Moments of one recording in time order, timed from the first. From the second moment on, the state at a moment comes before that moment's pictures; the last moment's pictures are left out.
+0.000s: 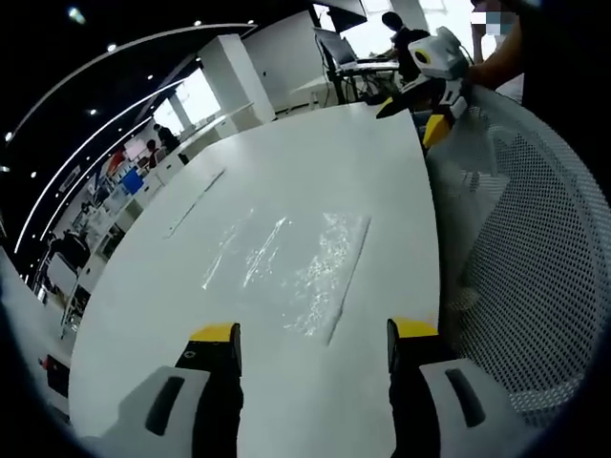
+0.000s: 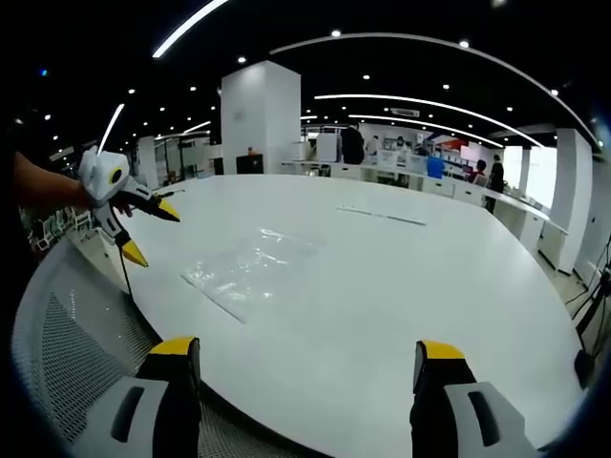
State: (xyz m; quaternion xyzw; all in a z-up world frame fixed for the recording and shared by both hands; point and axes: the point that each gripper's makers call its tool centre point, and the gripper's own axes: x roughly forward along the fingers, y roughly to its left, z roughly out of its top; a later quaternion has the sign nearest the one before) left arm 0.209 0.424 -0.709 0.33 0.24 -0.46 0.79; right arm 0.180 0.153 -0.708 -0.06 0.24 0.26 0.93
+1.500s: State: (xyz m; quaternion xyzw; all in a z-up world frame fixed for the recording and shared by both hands) left arm 0.223 0.410 -0.760 0.45 0.25 -0.55 0.66; right arm 0.176 0.152 -0.711 -0.07 0.26 0.26 0.93
